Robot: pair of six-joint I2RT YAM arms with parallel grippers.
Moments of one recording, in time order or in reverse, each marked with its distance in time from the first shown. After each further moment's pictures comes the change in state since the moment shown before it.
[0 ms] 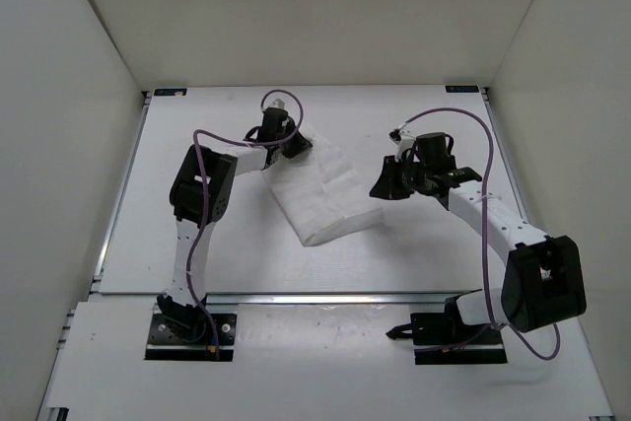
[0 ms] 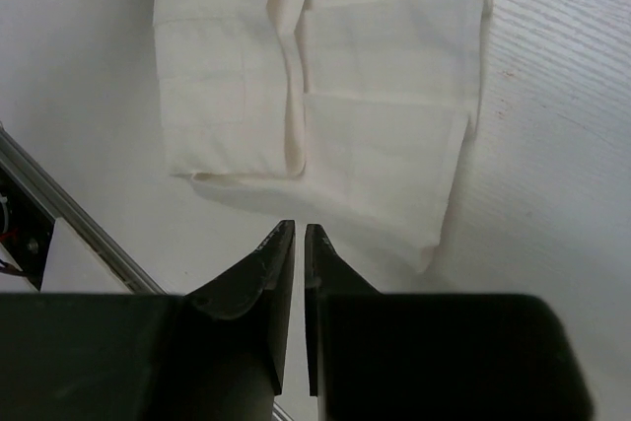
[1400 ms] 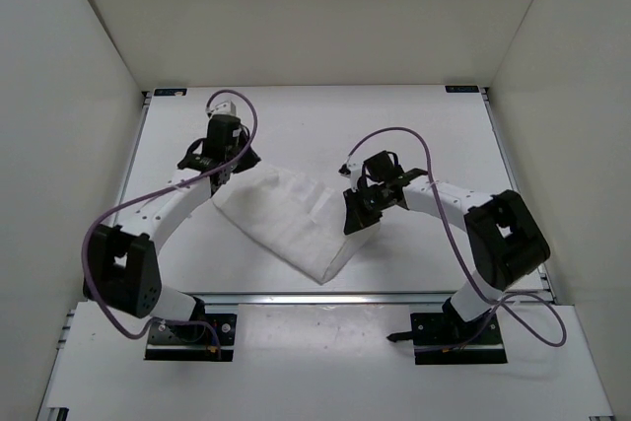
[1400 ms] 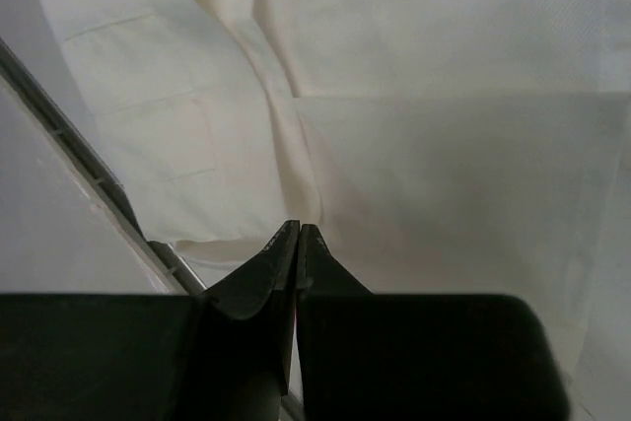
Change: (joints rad) left arm 0.059 -0.758 -0.365 -0.453 -0.260 0.250; right arm 0.253 0.256 0.049 -0.091 -0.028 -0.104
